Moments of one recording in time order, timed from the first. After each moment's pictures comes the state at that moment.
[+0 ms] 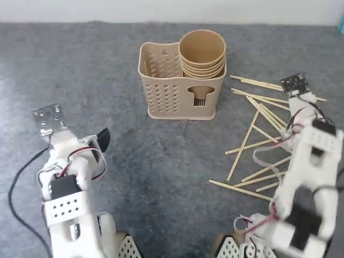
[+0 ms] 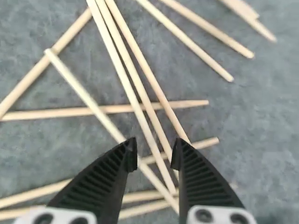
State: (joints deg) left arm -24.2 -61.9 75.0 46.6 9.3; right arm 22.2 -5.3 30.4 49.9 41.9
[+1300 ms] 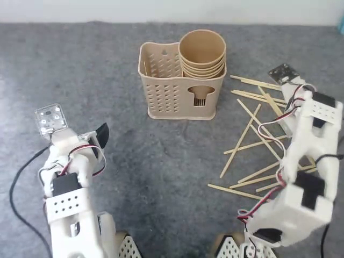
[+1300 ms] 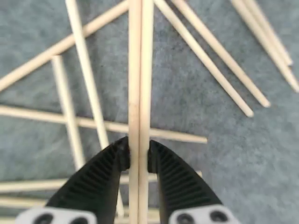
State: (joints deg) left arm -24.2 -59.5 76.1 40.2 9.2; right arm 19.4 6.0 9.9 64.4 51.5
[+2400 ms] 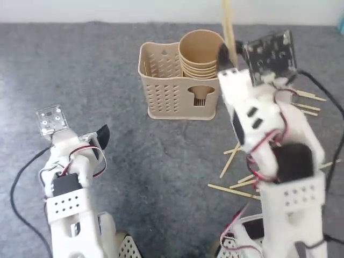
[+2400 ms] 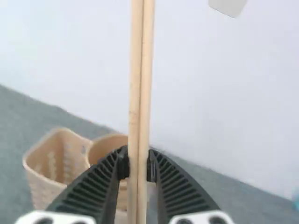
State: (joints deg) left arm -24.2 -59.5 76.9 40.2 9.2; right arm -17.0 -41.0 10.0 48.9 9.0
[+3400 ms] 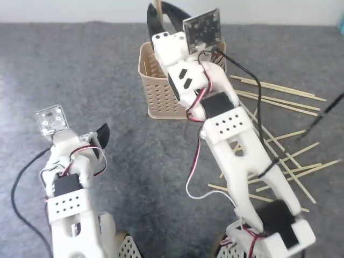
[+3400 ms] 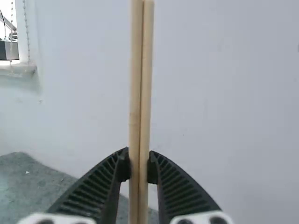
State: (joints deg) left arm -24.2 -59.5 77.8 37.8 9.2; right arm -29.5 -8.1 10.0 0.4 0.7
